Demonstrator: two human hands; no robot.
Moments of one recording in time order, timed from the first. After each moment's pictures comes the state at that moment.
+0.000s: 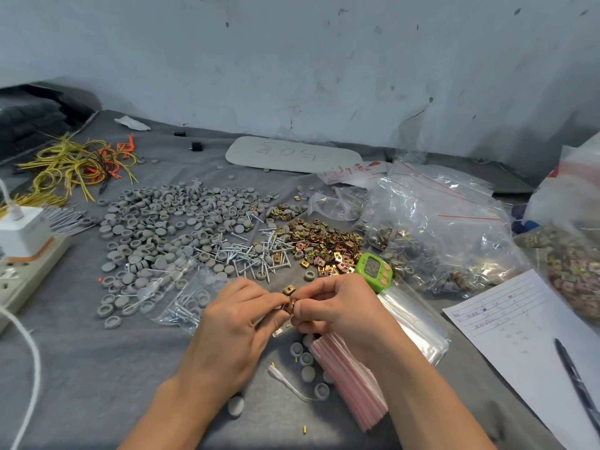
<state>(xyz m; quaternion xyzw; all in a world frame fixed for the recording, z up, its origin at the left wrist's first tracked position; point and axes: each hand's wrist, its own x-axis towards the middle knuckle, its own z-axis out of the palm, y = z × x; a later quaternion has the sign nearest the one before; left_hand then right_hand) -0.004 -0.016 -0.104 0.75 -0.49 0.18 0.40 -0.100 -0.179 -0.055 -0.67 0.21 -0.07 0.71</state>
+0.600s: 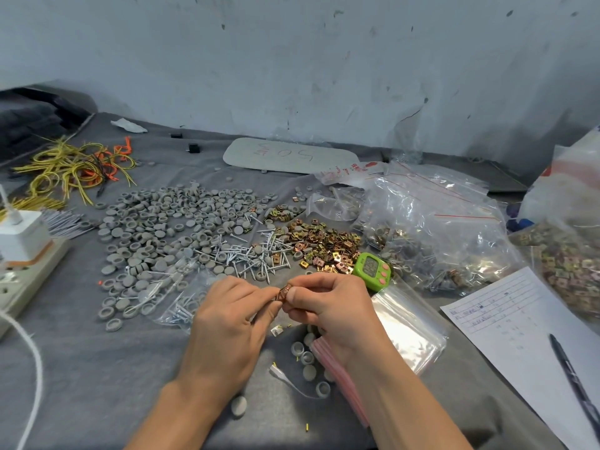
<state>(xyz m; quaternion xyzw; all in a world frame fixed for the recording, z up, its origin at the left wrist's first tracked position) -0.004 -0.016 -0.105 0.75 -0.45 0.26 0.41 -0.090 -0.153 -0.054 -0.57 0.26 -0.16 0.76</state>
